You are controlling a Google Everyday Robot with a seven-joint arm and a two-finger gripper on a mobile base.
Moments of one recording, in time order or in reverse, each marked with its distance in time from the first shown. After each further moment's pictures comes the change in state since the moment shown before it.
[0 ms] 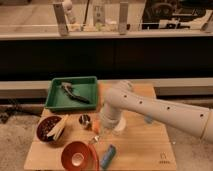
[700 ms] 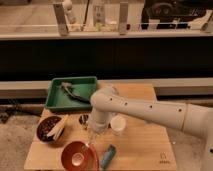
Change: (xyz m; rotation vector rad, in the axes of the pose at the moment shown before) arm -0.027 -0.016 0.029 -0.038 -0.048 -0.136
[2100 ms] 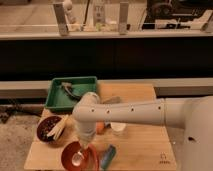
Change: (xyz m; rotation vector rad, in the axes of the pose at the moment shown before) arm -0.032 -0.015 0.039 -0.060 0.119 -0.121
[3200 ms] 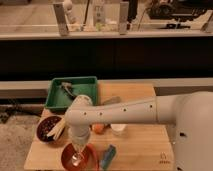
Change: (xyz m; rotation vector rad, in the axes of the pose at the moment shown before) arm -0.026 -0.009 0.006 -0.020 -0.013 -0.056
